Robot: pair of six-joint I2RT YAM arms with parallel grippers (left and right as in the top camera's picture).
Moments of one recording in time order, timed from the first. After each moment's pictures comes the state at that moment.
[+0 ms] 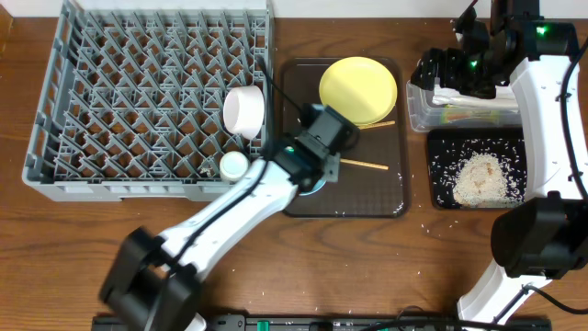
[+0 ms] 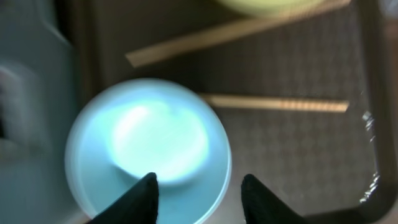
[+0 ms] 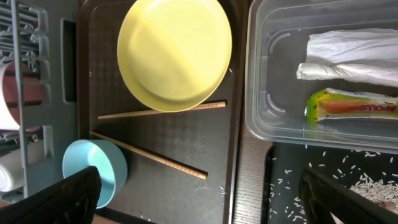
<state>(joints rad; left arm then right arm) -0.74 1.72 1.26 -0.68 -0.16 -0.58 -0.03 1.94 1.97 -1.23 -0.34 0.08</state>
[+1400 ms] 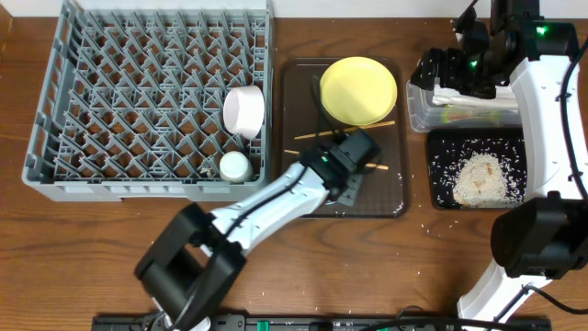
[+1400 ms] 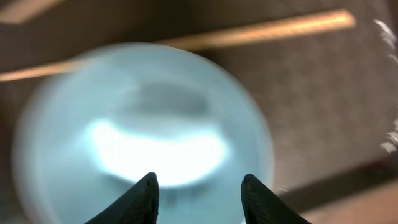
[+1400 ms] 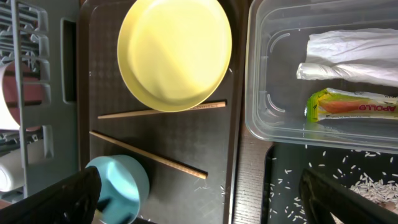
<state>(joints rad) -0.81 1.83 1.28 -0.68 -0.10 -0.45 -0.03 1.94 1.97 -1.23 -0.34 0.08</state>
